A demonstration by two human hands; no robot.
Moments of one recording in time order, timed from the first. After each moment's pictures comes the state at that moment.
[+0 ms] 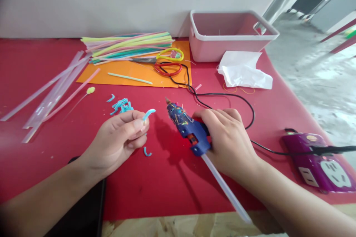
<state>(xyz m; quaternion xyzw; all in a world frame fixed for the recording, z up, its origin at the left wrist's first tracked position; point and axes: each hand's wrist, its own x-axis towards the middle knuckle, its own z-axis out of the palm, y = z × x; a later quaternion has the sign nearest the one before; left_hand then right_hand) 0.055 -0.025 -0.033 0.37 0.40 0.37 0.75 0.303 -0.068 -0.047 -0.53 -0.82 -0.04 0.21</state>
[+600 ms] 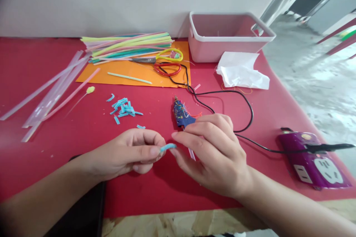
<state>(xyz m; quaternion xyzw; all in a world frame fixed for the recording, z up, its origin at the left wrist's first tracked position) 0.053 -0.028 -0.030 0.35 0.30 0.13 0.88 0.273 -0.081 -0.028 -0.41 -0.83 -0.08 0.36</state>
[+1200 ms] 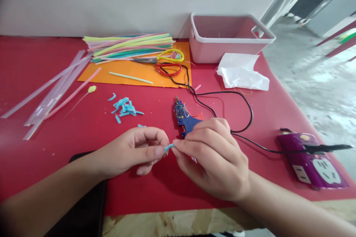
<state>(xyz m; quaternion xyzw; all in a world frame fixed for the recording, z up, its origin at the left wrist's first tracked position) 0.054 -0.031 -0.030 0.48 0.32 0.13 0.80 0.264 -0.085 -0.025 -0.41 -0.82 -0.05 0.40</state>
